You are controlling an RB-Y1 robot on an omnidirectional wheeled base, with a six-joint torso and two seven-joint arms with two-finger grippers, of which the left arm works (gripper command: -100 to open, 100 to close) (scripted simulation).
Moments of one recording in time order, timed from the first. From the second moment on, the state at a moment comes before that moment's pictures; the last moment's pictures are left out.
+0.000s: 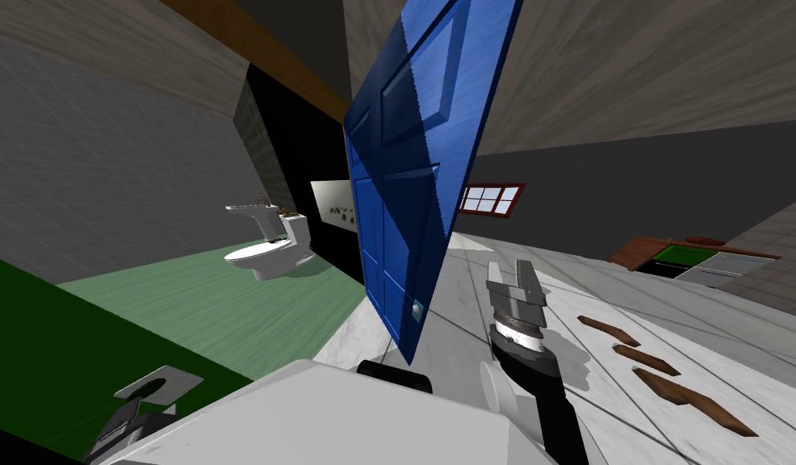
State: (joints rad) arm 0.21 0.27 1.22 -0.43 -0.18 -1.00 0.38
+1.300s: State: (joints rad) arm 0.20 0.27 1.19 -0.42 -0.21 -1.03 0.40
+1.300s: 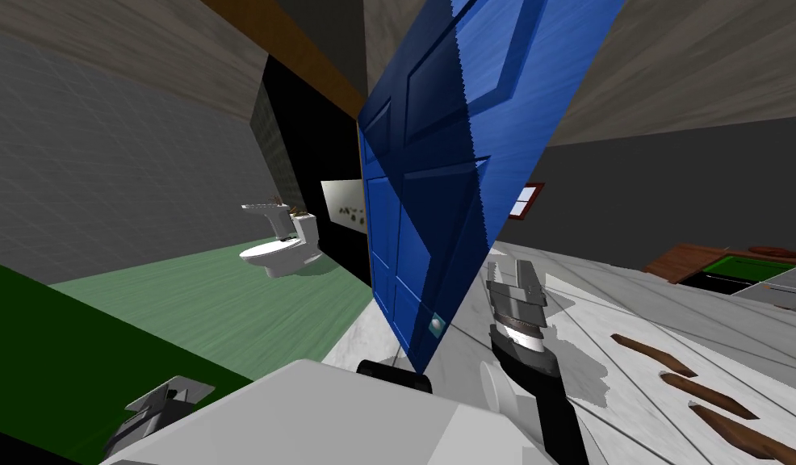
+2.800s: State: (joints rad) arm 0.23 0.27 1.09 -0.45 -0.28 -1.07 0.47
